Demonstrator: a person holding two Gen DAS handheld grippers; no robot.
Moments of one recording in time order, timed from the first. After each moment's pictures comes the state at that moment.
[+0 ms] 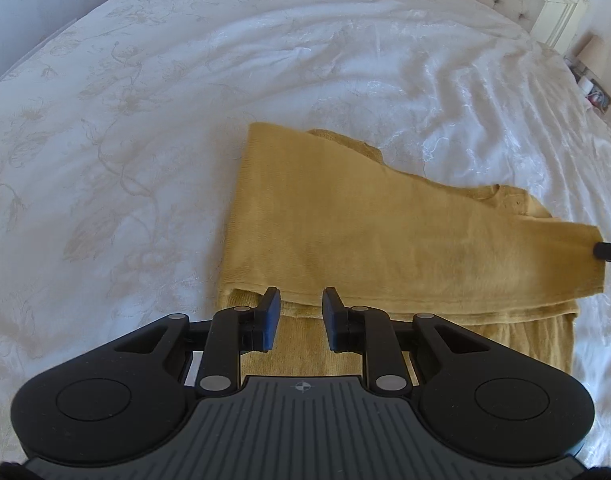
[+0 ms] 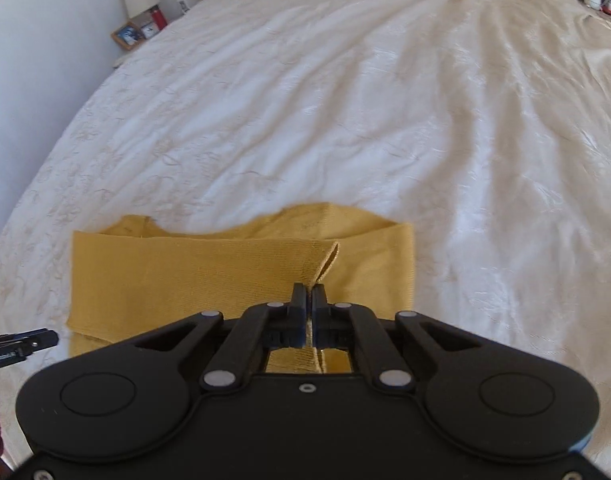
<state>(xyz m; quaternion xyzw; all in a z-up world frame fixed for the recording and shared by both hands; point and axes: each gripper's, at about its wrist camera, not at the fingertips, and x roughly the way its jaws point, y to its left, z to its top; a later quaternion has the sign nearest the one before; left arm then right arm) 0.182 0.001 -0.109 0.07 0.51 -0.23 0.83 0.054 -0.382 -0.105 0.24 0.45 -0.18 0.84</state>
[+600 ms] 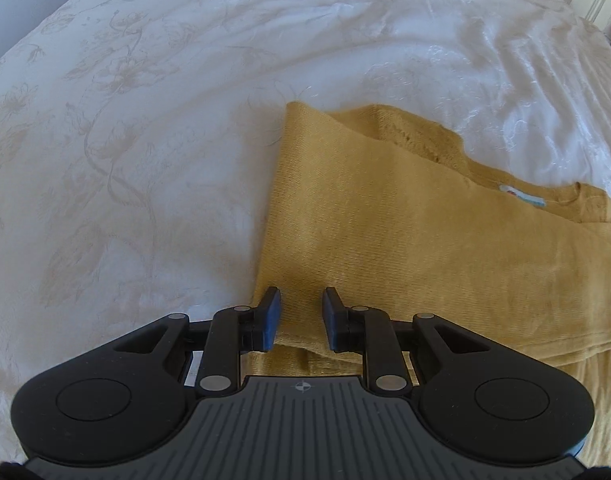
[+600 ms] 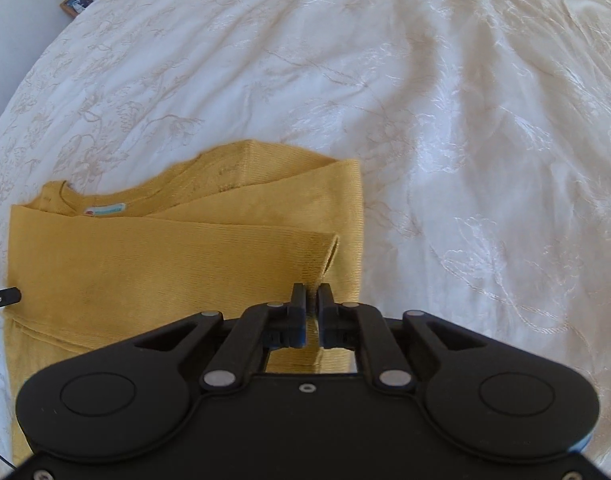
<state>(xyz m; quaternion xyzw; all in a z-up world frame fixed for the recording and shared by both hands) 0.245 -0.009 -0.166 0.10 0.55 -0.18 0.81 0.057 -0.405 -0.161 0.24 0.50 -0.22 0.80</state>
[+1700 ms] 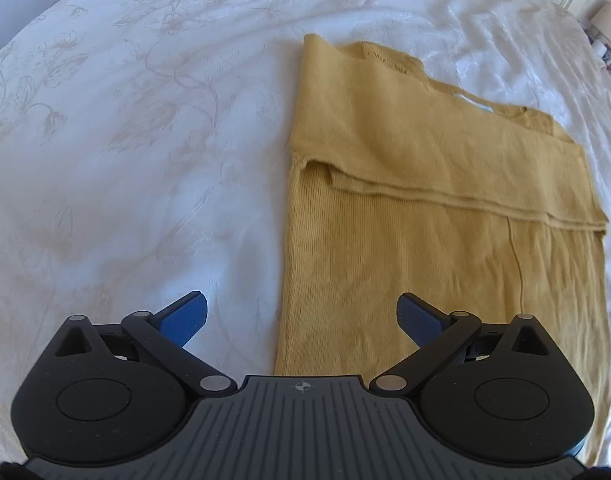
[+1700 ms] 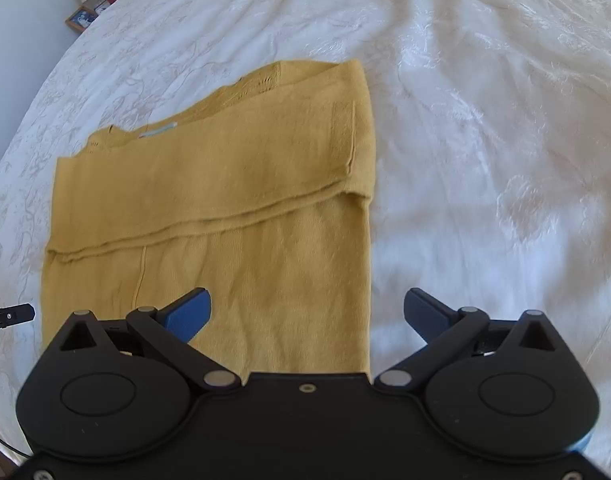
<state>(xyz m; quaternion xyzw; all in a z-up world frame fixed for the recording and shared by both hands) 0.132 0.072 -0.134 0.10 0.56 -0.21 0.80 -0.040 -0.303 -0.152 0.28 0.48 -0.20 0.80</state>
